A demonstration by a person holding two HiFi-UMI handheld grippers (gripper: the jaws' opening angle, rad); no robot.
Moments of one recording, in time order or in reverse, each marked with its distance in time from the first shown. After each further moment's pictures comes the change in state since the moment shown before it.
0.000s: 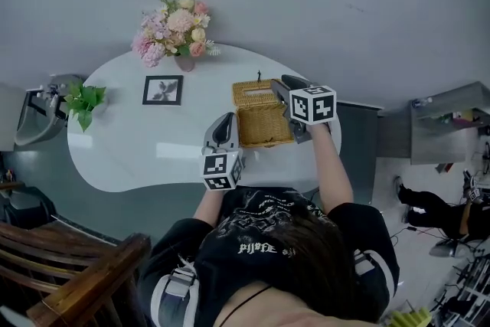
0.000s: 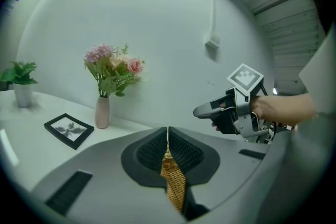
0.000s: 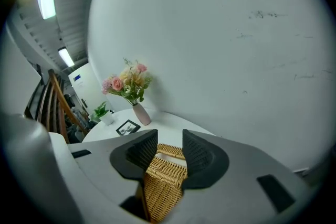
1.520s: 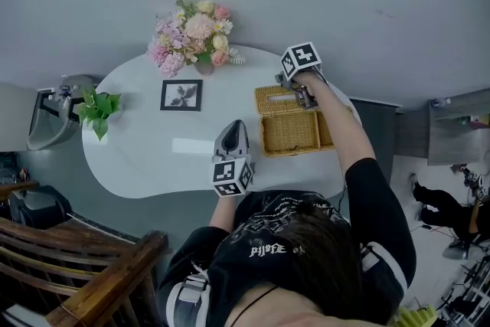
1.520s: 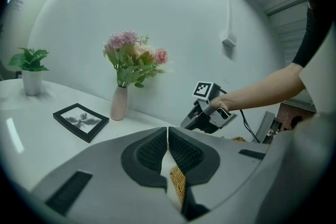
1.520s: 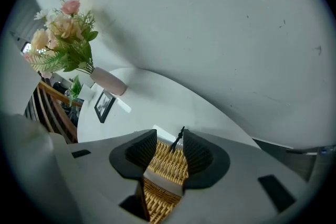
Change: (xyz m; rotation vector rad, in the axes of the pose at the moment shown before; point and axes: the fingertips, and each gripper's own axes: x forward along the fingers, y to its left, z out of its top) left arm 0.009 0.062 -0.018 -0.077 0.039 0.063; right arm 0.146 -0.044 -0.039 0.094 0.615 -0.054
